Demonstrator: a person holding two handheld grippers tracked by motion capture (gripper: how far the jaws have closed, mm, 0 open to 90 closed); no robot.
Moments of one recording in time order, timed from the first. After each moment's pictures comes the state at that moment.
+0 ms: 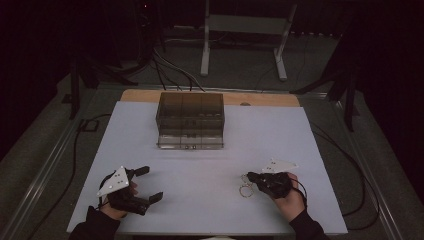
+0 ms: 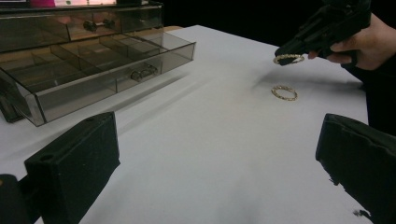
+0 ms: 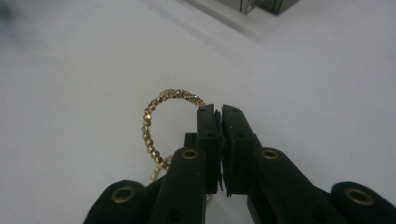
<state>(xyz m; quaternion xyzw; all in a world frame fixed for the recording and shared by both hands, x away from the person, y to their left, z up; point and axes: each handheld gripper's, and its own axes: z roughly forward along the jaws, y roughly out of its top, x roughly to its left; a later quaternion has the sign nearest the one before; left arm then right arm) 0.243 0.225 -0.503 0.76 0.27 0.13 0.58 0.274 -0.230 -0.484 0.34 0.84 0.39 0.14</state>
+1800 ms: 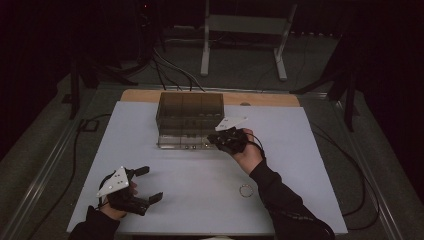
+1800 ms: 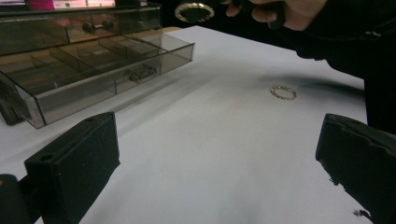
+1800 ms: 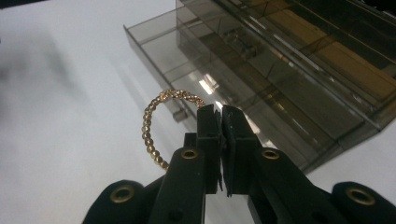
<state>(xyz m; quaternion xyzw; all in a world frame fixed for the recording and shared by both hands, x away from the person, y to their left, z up) 0.243 0.225 -0.502 0.76 0.26 0.13 0.58 0.379 -0.113 -0.433 0.26 0.87 0.40 0.15</state>
